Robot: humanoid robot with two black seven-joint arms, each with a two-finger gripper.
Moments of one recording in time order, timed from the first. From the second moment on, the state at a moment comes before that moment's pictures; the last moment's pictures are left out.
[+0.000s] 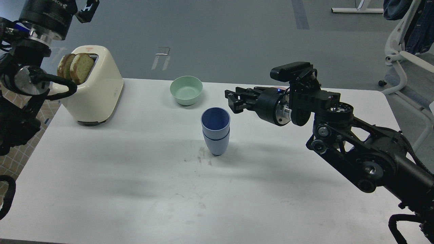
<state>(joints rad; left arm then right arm) -0.79 0.56 -1.05 -0.90 0.22 -0.41 -0.41 0.77 -0.18 0.82 1.40 -1.91 0.49 -0.18</state>
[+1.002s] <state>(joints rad) -0.79 0.46 -1.06 -0.88 0.22 -0.41 -0.41 0.73 -0.25 1.72 1.05 -0.73 0.49 -0.17</state>
